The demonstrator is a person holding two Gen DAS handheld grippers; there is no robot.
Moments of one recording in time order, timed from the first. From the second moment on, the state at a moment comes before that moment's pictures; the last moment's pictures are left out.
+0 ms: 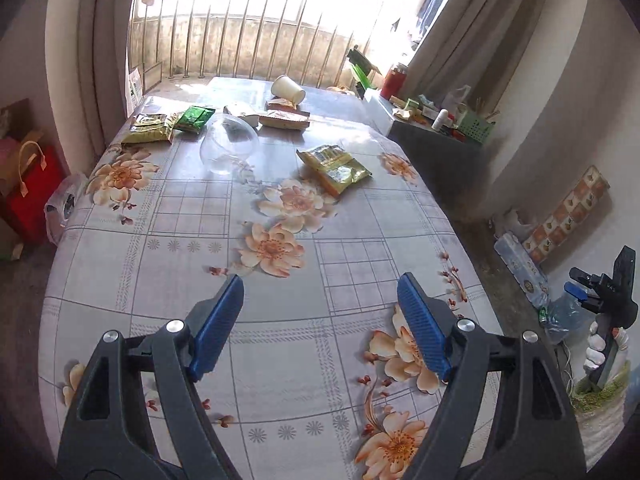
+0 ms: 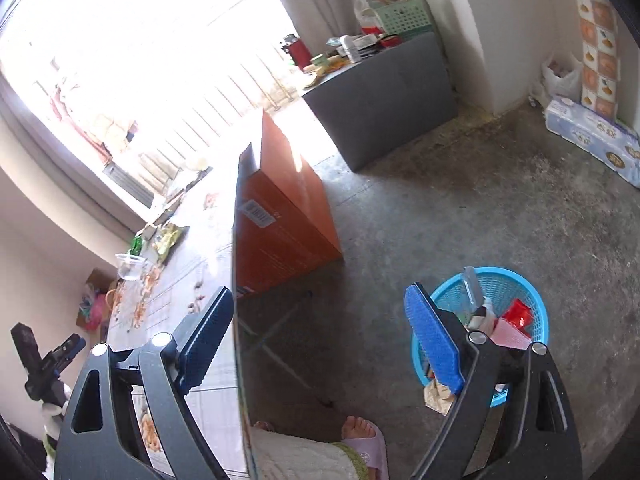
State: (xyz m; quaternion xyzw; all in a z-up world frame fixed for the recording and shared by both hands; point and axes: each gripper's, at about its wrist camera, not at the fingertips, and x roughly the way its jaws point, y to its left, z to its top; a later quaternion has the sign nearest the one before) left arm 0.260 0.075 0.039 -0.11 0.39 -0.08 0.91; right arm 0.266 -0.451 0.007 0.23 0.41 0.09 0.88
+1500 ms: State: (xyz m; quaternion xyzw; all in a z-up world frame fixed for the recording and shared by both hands) left arm 0.465 0.197 -0.081 -0.28 0.54 -0.06 0.79; right arm 0.545 -0.084 -0.067 -0.11 0.51 0.15 0.84
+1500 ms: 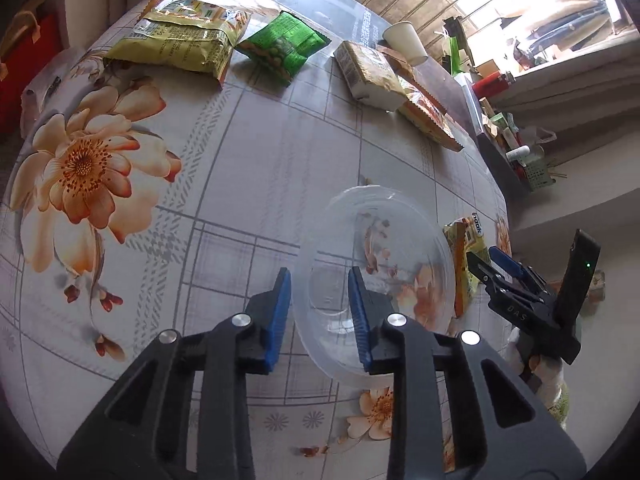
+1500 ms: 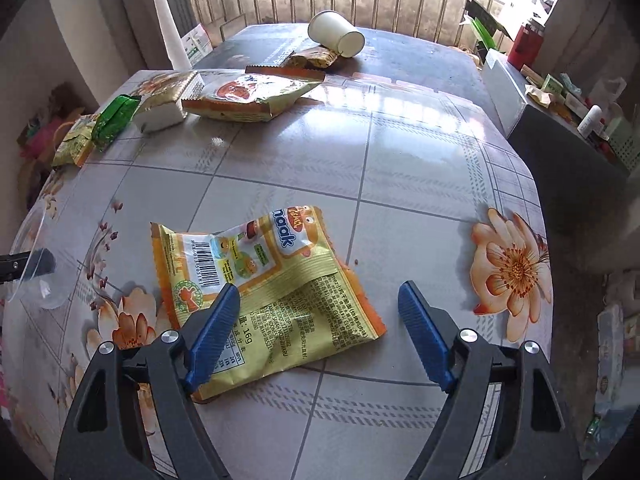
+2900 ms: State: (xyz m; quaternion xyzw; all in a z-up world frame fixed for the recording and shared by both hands) left arm 0.170 0.015 -0.022 -0.14 0.48 -0.21 0.84; right arm 0.176 -0.322 -0.009 0.29 0.42 0.13 0.85
